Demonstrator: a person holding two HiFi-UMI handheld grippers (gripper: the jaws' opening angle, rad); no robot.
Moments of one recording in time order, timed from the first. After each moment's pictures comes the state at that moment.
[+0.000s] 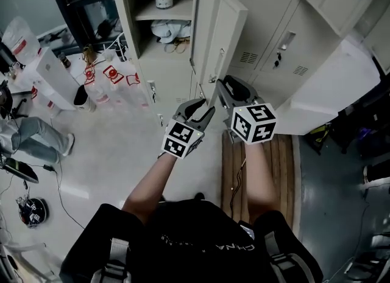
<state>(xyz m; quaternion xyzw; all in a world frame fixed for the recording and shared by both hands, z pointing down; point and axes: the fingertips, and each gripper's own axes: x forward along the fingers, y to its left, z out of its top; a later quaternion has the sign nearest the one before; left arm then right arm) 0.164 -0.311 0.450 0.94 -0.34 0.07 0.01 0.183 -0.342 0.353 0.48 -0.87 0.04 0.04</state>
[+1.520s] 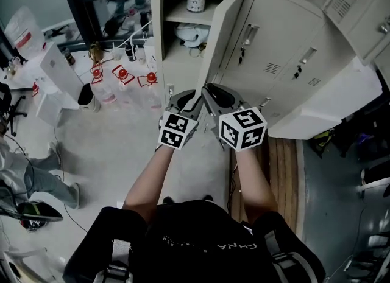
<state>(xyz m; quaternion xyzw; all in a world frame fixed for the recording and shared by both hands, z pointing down) -0.003 -0.374 0.435 0.91 -0.41 0.07 0.00 -0.002 -0.348 0.357 0.43 -0.90 0.05 0.06</state>
